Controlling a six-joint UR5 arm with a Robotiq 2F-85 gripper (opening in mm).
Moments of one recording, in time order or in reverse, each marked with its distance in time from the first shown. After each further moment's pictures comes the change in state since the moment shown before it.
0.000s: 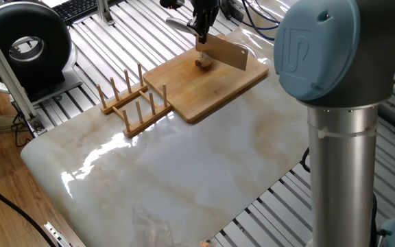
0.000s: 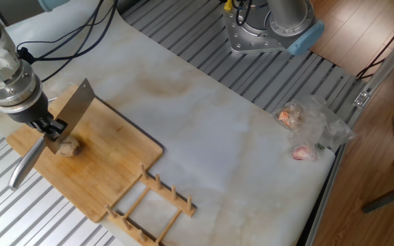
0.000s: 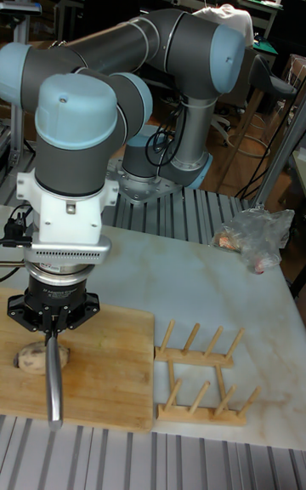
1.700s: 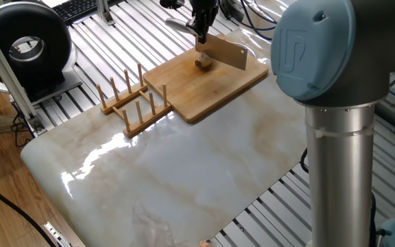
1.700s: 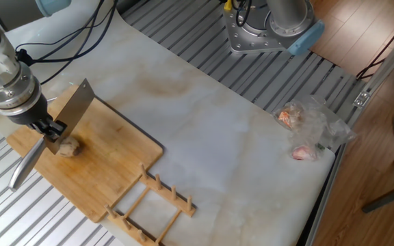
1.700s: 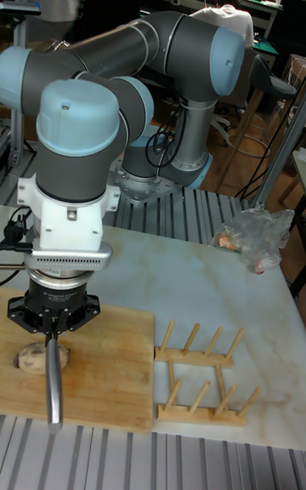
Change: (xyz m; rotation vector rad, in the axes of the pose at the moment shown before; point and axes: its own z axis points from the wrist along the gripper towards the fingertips) arm -0.004 0.001 0.001 0.002 0.009 0.003
